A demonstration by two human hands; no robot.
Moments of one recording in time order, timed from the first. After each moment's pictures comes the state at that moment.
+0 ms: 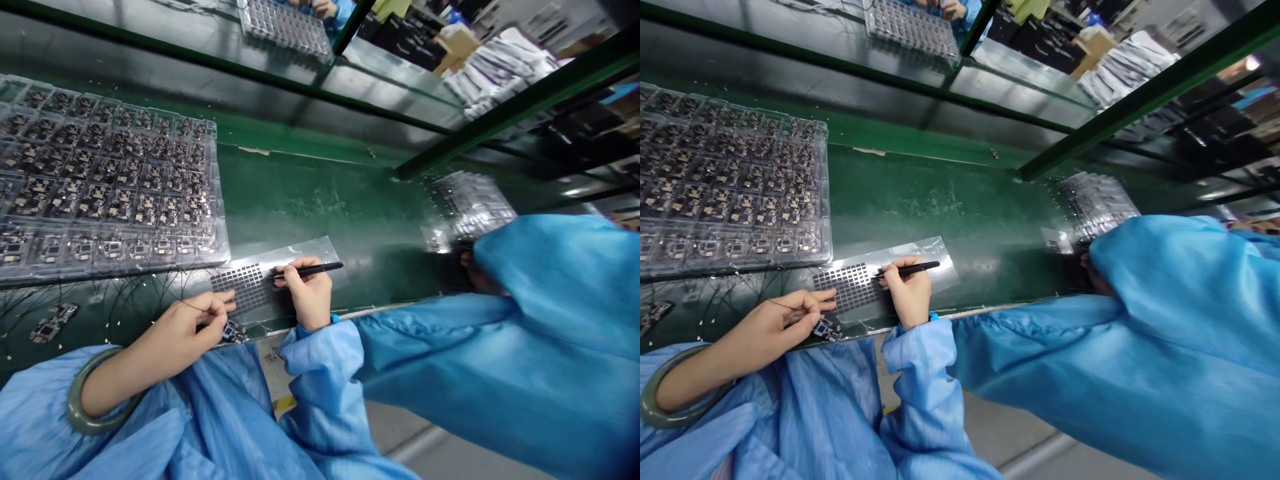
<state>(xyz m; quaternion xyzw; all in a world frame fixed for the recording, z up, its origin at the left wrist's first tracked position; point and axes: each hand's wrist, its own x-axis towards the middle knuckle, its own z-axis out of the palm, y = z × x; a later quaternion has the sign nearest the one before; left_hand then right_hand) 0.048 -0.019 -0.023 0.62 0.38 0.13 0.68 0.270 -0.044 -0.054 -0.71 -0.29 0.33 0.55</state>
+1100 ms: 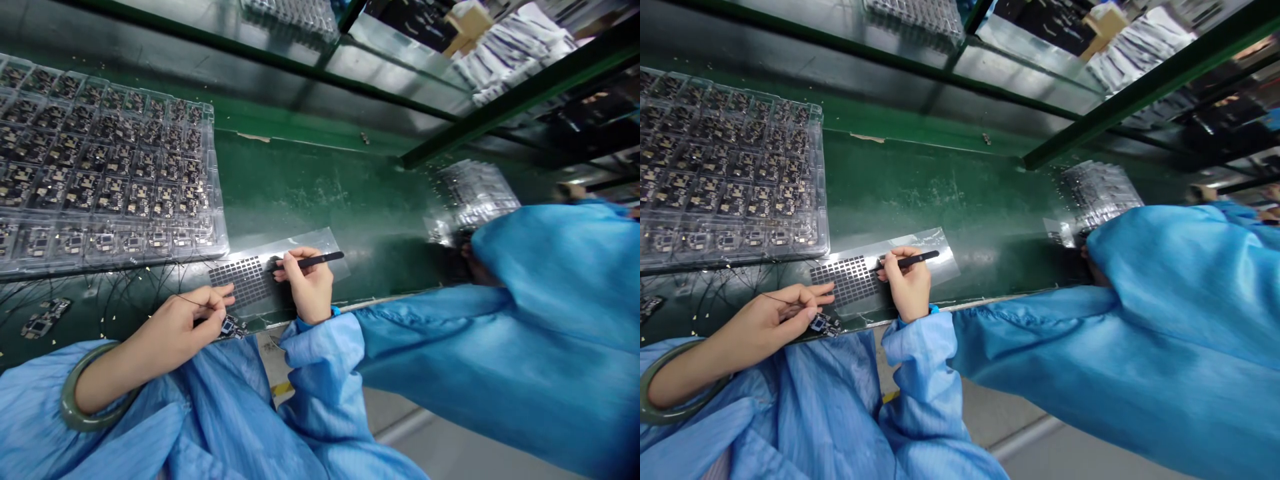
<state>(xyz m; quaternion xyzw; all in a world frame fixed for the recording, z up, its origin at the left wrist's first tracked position) 0.046 -0.018 -0.024 0.61 0.37 0.12 0.69 0.270 -0.045 -0.057 -0.70 -0.32 0.32 0.55</state>
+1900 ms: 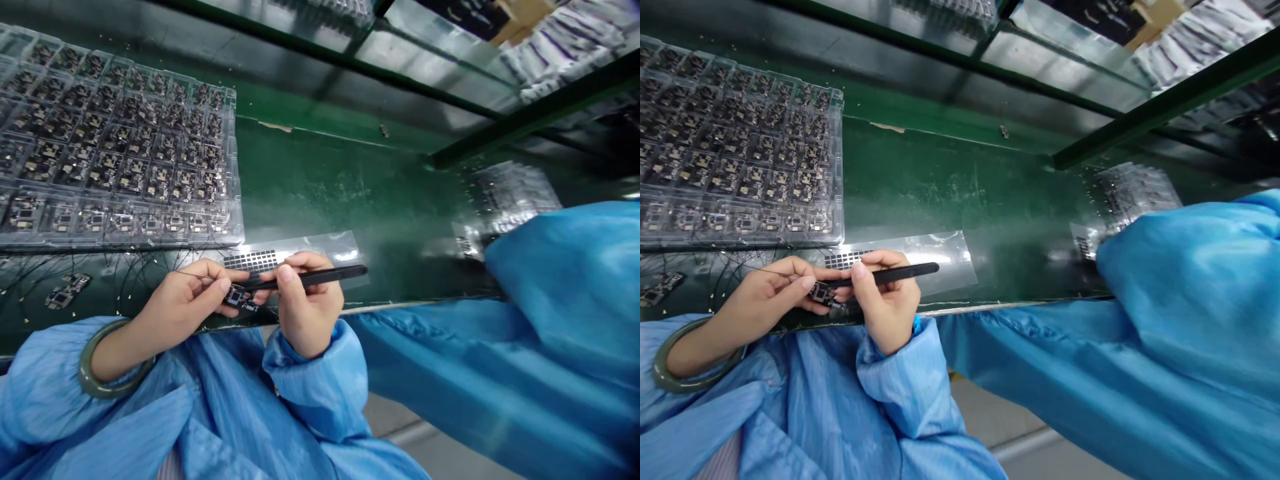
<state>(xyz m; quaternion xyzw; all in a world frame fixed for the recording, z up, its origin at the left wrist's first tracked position) 0.048 -0.017 -0.008 0.46 0.40 0.24 0.76 0.198 -0.056 -0.010 -0.52 -0.33 0.41 0.67</state>
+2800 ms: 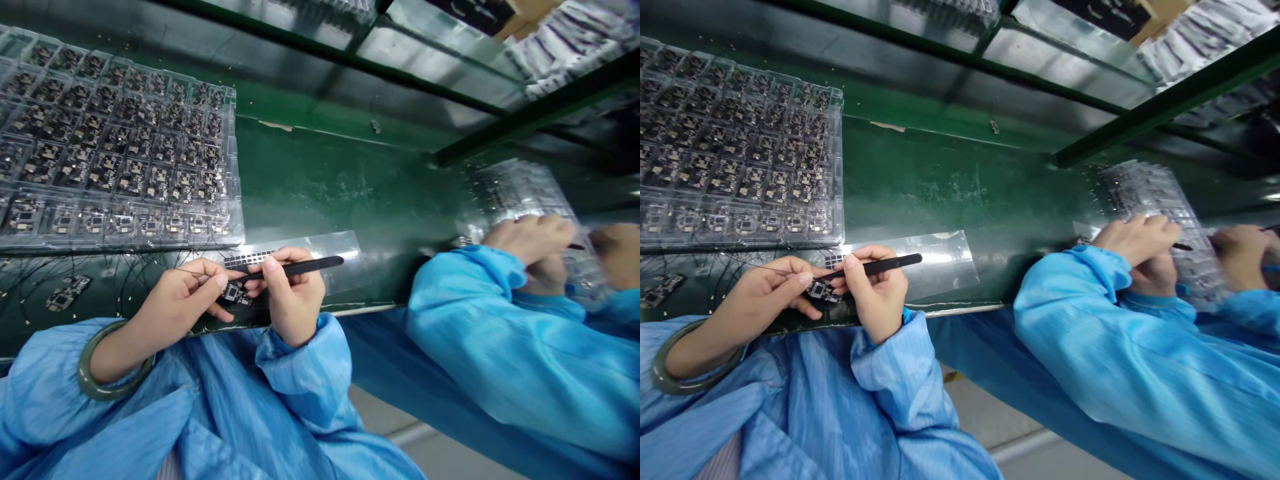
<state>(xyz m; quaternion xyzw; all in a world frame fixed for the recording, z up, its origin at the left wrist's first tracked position) 0.046 -0.014 -0.012 0.45 0.45 0.22 0.74 0.195 -0.047 -0.026 -0.55 -0.34 0.43 0.64</state>
